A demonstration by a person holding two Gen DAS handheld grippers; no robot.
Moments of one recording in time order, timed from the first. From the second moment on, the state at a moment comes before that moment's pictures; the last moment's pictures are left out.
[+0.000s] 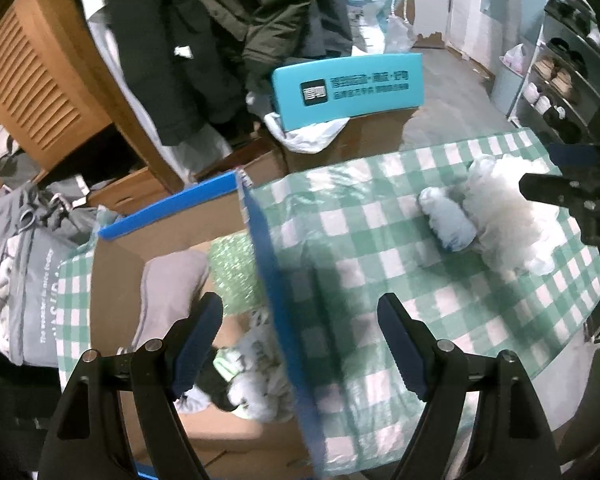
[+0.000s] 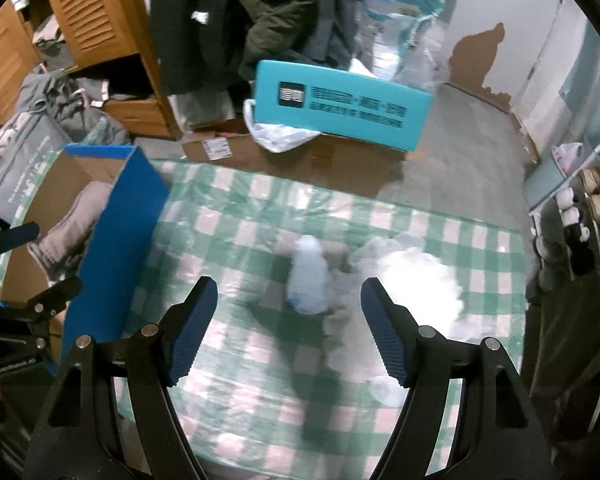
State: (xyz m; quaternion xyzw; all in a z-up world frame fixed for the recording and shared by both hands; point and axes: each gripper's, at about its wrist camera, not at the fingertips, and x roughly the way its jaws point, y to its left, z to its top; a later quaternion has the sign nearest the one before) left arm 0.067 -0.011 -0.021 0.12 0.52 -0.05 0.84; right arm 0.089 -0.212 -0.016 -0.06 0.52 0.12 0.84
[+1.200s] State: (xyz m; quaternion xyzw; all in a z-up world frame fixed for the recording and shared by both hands) left arm 0.172 -0.133 -0.098 0.12 0.60 -0.10 0.79; right arm 0.140 -0.323 -0.123 0.03 0.61 0.07 0.79
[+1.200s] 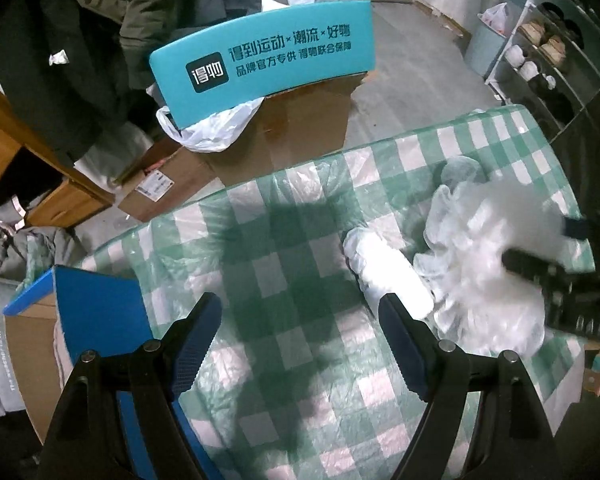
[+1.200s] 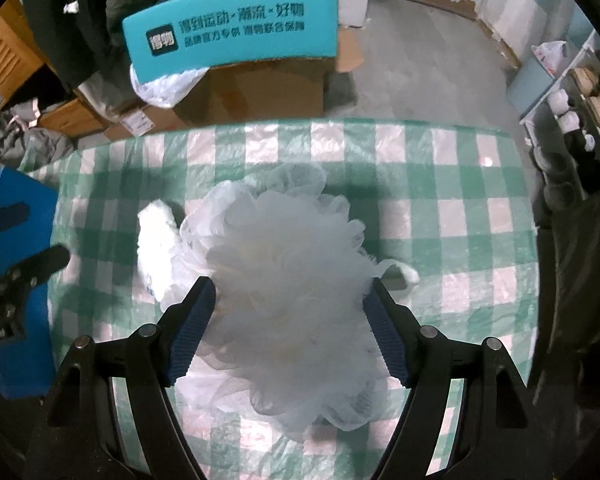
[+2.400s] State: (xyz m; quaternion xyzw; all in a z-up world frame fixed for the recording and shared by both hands) left arm 0.181 -0.188 -0.171 0.11 0.64 -0.13 0.75; right arm 0.117 -0.330 -0.163 0.03 0.65 0.06 0.76
